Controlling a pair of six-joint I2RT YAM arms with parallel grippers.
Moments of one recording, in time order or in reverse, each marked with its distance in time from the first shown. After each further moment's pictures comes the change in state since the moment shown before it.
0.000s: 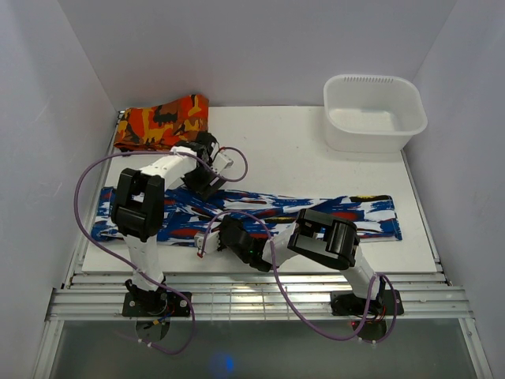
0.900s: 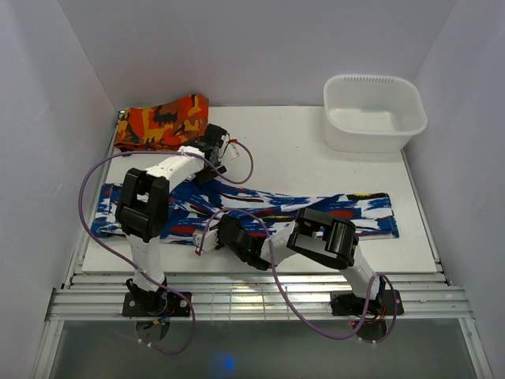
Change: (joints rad) left arm -0.061 -0.001 0.010 0.248 -0.375 0.292; right arm 0.000 0.008 0.027 -0.019 -0.006 0.032
